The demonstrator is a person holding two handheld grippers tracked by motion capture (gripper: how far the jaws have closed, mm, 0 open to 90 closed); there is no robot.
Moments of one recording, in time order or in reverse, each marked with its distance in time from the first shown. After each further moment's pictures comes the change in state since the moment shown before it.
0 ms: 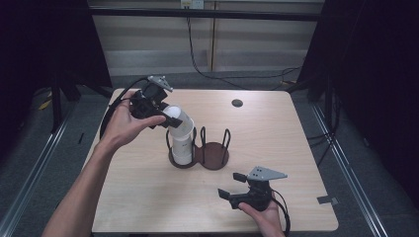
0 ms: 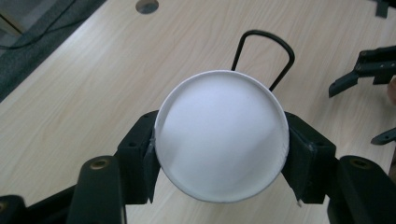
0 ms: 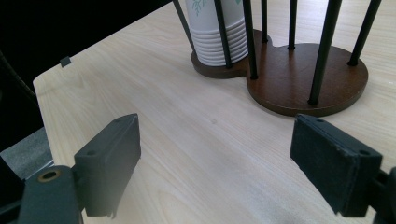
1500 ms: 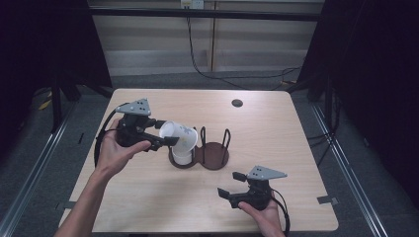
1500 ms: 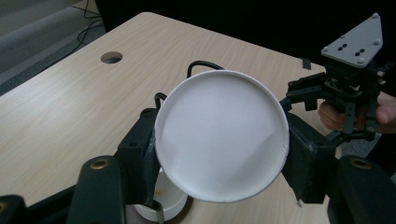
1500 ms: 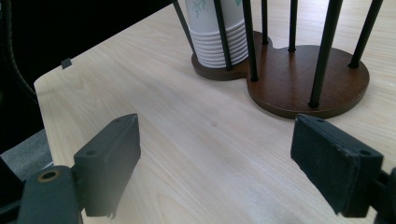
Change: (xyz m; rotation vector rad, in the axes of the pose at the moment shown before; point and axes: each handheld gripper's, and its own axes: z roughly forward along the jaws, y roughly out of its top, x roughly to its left) left arm -0.030 -0.068 0.000 -0.319 -0.136 -0.002; right arm -0.001 0.001 0.001 -0.006 0.003 0.004
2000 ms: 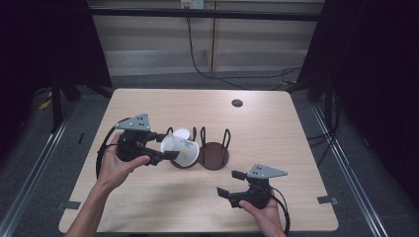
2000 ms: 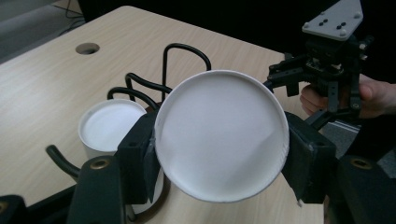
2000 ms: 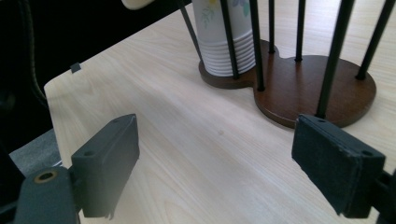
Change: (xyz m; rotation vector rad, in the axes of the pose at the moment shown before) left arm -0.013 -0.032 0.008 -0.017 -0.050 -0.018; right arm 0.002 0.007 -0.001 -0.012 0.026 -0.012
